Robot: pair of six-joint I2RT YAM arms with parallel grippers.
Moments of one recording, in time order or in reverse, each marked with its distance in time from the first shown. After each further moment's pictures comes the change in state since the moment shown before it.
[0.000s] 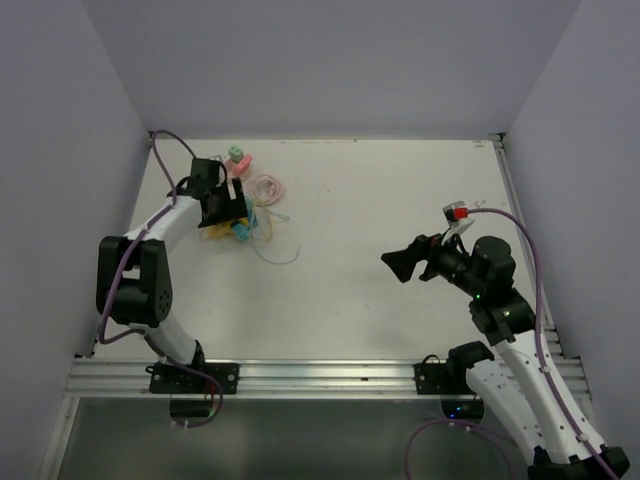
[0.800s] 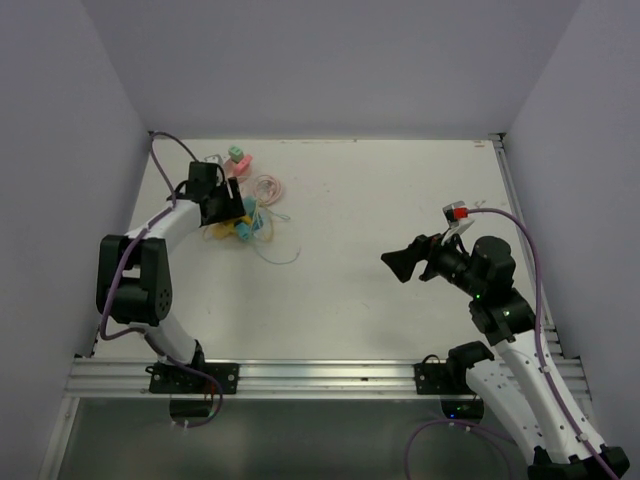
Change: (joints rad) left arm 0.014 0.024 -0.025 0.110 0.036 0.001; right arm 0.000 0.001 0.000 0.001 0.000 0.001
